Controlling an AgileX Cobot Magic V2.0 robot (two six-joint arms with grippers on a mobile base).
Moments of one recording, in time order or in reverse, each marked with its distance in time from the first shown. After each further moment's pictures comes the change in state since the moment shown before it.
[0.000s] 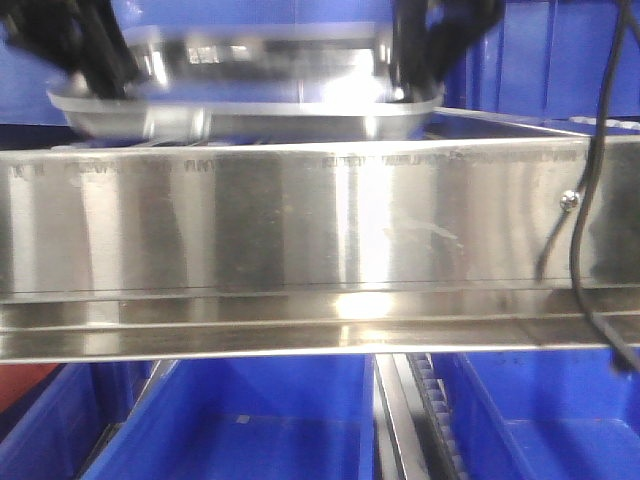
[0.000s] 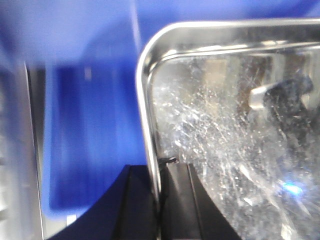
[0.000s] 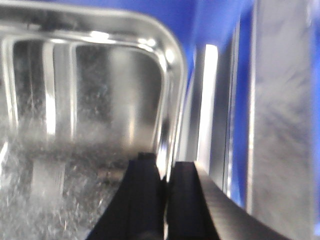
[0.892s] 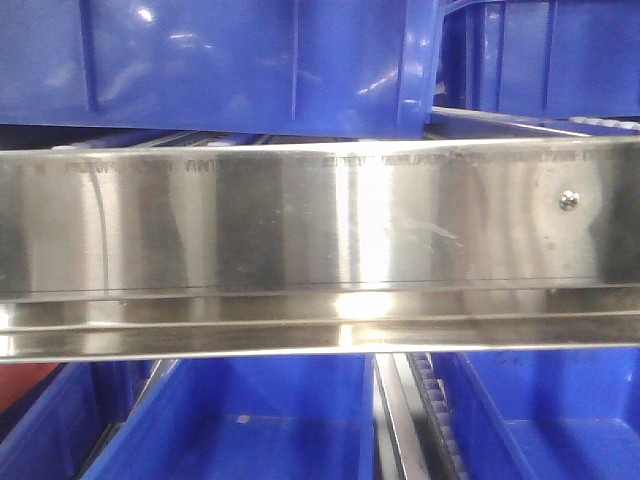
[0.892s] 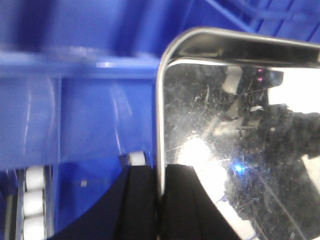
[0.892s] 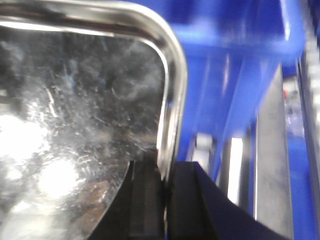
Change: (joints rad) left arm 0.000 -0.351 0.000 0.047 -0.074 -0.044; right arm 0.150 -0.225 -0.031 -0.201 -0.052 0.143
